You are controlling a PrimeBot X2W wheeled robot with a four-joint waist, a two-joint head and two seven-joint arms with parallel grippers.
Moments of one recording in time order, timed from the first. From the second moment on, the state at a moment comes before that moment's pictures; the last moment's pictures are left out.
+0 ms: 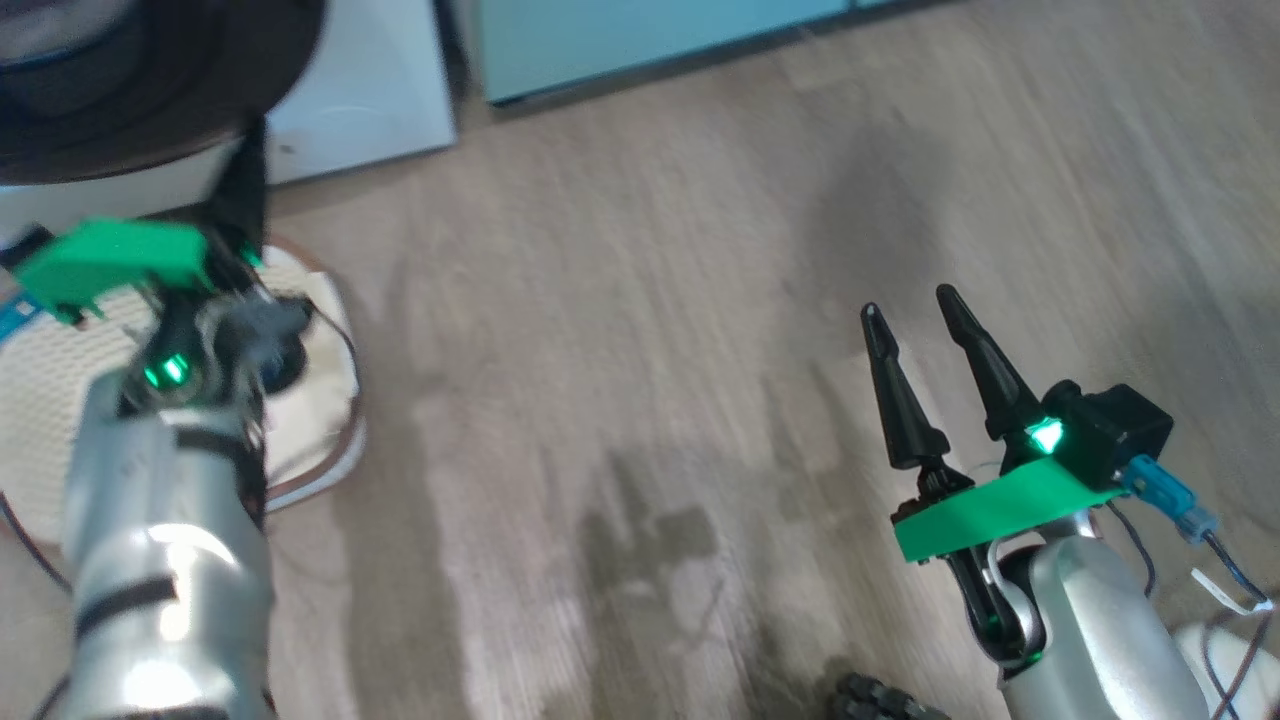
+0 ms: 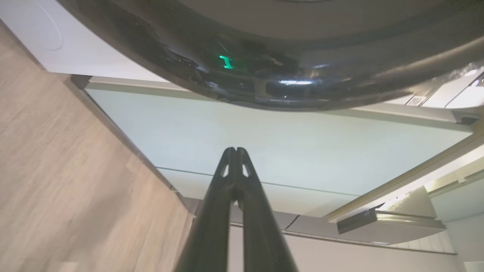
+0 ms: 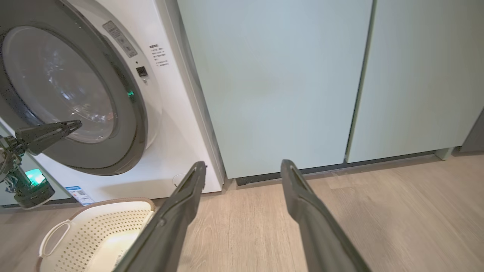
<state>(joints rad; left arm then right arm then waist) -0.78 0.05 0.19 0.78 -1.51 -0.12 0.20 -0.19 -0.05 0.15 0.17 0.30 0.13 -0.25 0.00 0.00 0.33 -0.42</state>
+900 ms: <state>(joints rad) -0.23 0.30 -0.49 0.43 -0.72 -0.08 -0.23 -0.10 -0.05 0.10 0.21 0.23 0.13 -0.25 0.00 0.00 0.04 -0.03</state>
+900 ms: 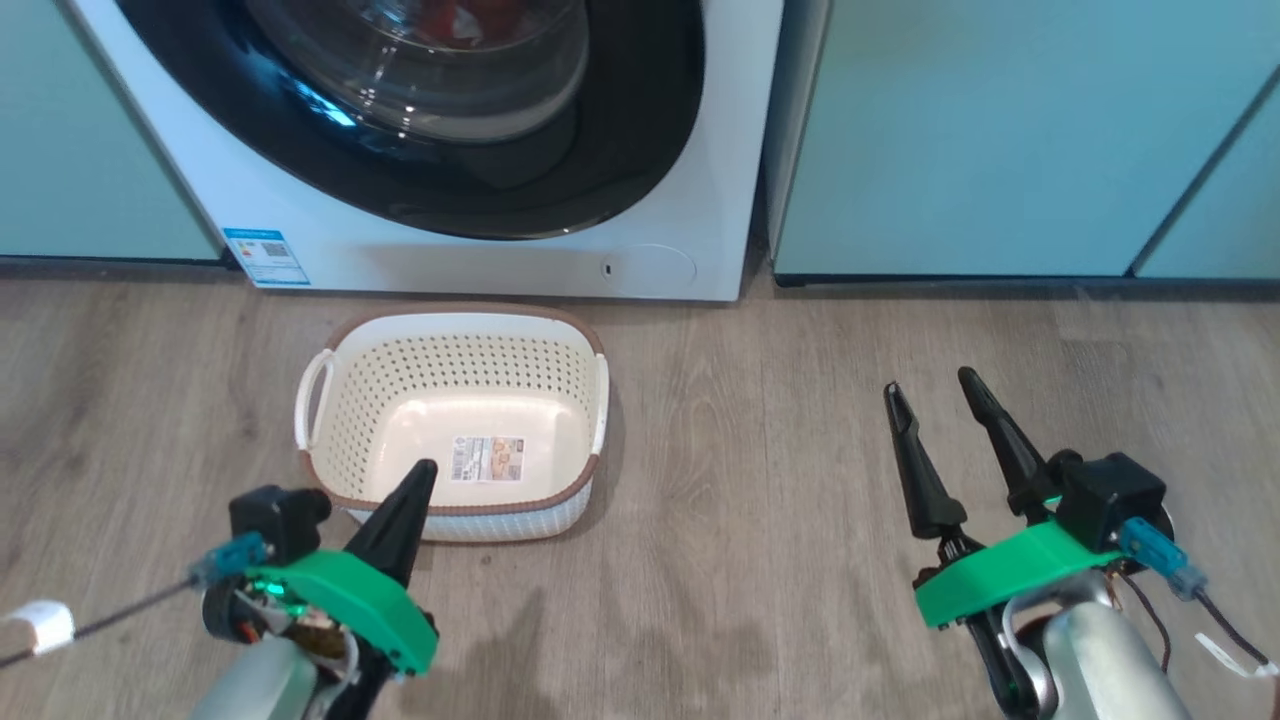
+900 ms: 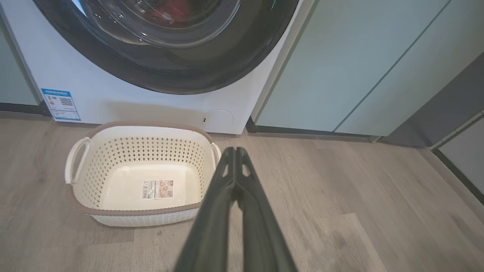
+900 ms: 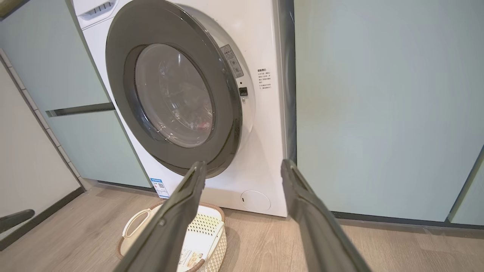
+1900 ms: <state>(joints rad) -0.03 0.05 -0.10 0.08 -0.24 -0.05 -0.25 -0.09 -0.05 0.08 0.18 0.22 0.13 -0.25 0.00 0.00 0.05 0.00</state>
